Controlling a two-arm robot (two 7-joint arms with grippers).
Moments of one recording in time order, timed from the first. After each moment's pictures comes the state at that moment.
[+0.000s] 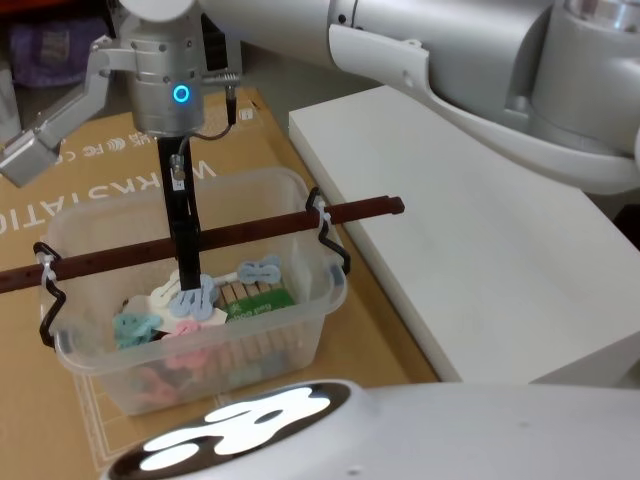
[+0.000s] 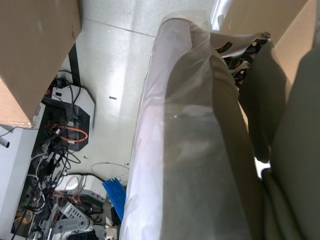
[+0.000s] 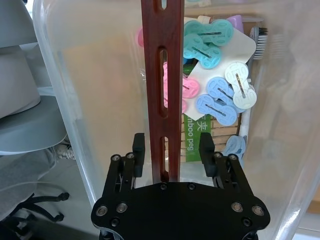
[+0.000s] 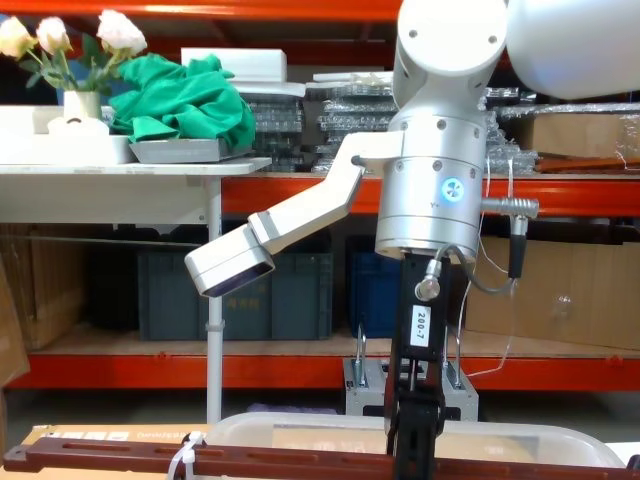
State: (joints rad) left arm -1.47 0.98 1.56 -0.90 0.05 0.15 -1.47; right arm 1.36 0.05 -1.51 -0.70 0.18 -0.83 1.64
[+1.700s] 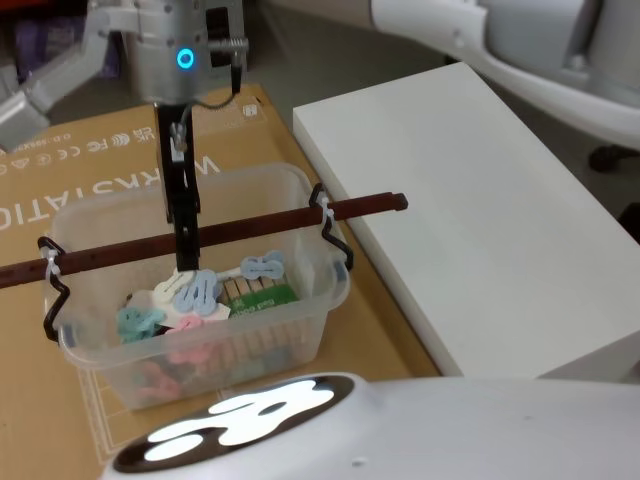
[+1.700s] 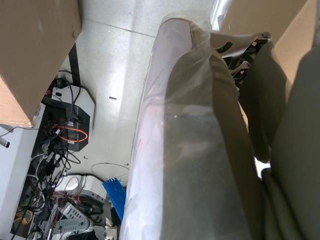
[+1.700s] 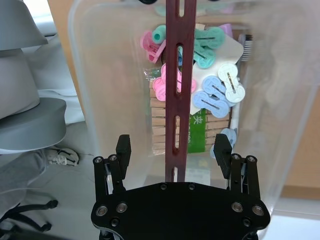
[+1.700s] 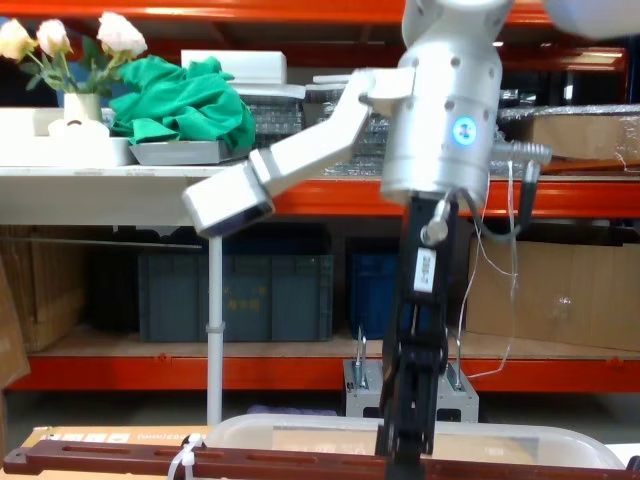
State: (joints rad) left arm -1.47 0.98 1.56 -0.90 0.05 0.15 -1.47; right arm 1.41 0.15 -1.50 -0.89 0.17 -0.75 1.60
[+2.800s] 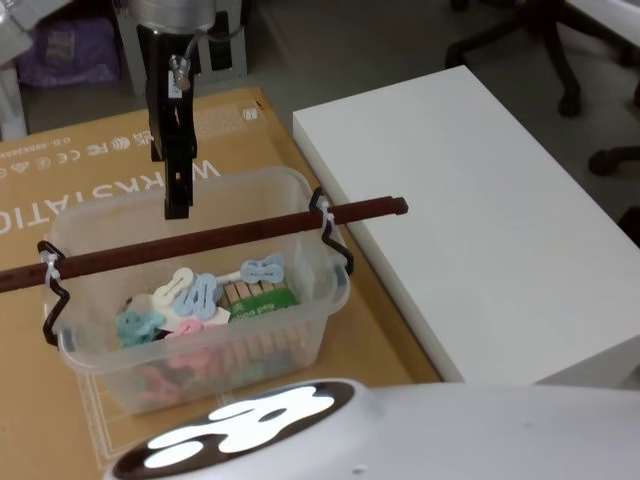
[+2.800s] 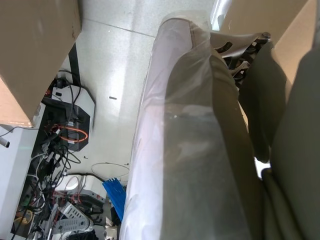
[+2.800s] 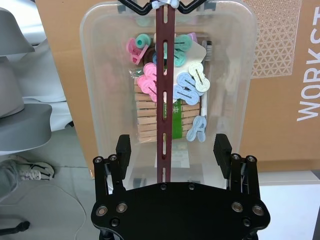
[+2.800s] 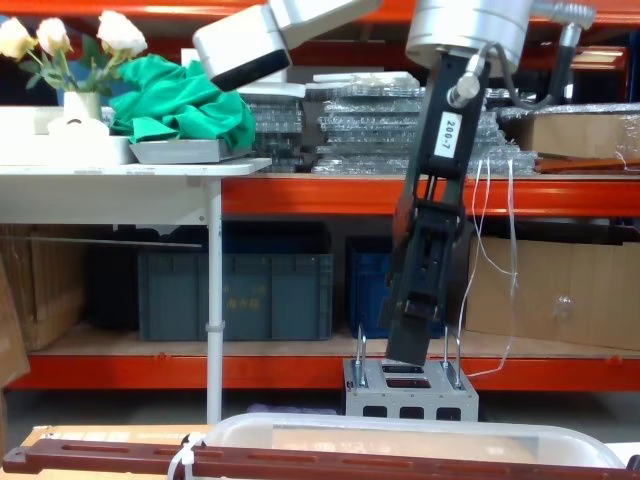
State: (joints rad) left arm -1.47 0.98 1.56 -0.90 0.05 0.15 -1.47; right arm 1.53 0.30 -1.49 -1.15 0.12 -0.65 1.51
